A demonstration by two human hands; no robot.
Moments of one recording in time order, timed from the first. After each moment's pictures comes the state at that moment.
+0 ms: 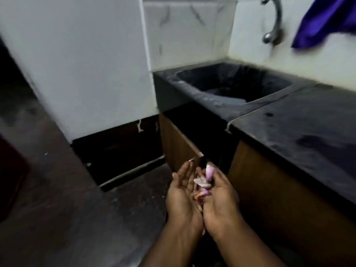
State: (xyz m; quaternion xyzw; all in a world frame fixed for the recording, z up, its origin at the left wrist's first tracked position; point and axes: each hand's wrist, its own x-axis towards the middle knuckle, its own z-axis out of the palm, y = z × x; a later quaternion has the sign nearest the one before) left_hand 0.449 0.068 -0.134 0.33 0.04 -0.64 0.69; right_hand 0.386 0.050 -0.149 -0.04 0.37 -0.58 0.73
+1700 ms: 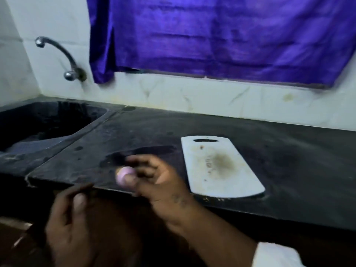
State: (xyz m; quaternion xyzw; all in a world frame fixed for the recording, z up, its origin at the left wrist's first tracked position) left_hand 0.308 0.063 -0.113 0.29 -0.64 -0.33 0.63; right_hand 0.142 0.155 -0.014 -0.43 0.49 -0.63 0.42
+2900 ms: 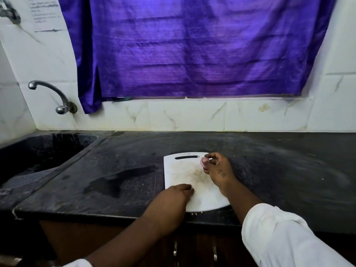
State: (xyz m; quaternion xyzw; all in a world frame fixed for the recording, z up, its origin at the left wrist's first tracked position) left_hand 0.104 0.129 -0.035 0.13 -0.99 -0.03 0.08; right_hand -0.097 0.178 -0.039 -0.25 0.67 -0.68 0.15
